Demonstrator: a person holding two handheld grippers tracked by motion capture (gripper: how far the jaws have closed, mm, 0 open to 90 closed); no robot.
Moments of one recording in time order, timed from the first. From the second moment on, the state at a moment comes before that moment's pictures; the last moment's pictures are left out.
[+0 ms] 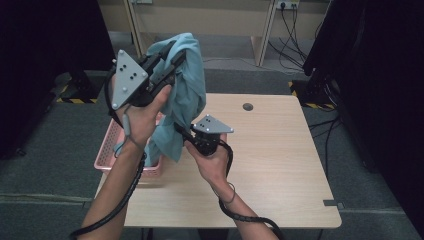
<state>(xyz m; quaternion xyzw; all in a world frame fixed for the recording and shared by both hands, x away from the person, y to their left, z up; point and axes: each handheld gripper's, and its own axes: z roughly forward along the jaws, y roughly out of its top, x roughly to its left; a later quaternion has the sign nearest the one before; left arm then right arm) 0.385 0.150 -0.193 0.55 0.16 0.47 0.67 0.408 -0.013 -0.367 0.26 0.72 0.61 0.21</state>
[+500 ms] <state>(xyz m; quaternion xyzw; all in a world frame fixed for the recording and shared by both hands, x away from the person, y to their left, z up) 0.384 0.147 -0.194 0.55 0.16 0.47 0.67 0.406 -0.013 -0.373 0.26 0.70 0.62 0.23</state>
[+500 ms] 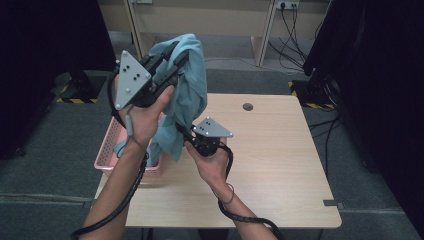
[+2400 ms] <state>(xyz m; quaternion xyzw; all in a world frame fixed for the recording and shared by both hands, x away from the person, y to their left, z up) 0.396 0.151 -0.205 0.53 0.19 0.49 0.66 0.426 -0.150 -0.282 0.34 0.59 0.63 0.37</state>
